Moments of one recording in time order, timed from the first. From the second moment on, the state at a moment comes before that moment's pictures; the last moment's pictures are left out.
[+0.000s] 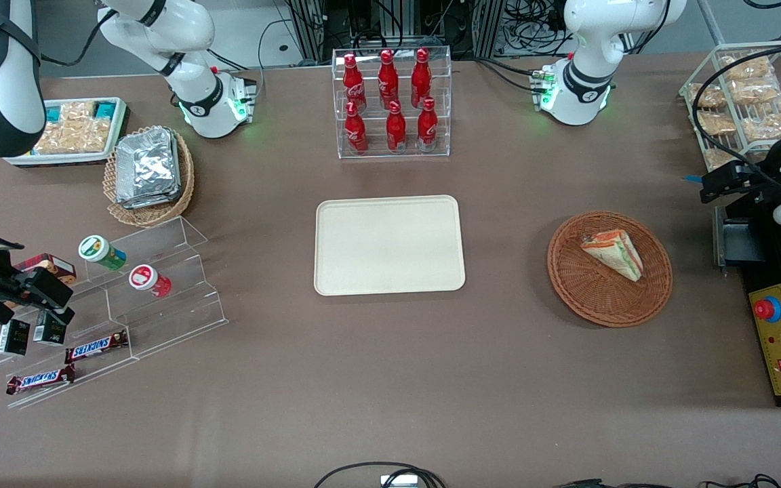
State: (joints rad) arm 0.07 0.03 -0.06 -1.56 0.02 1.48 0.02
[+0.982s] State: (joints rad) arm 0.07 0.10 -0.05 -1.71 0.02 1.63 -0.11
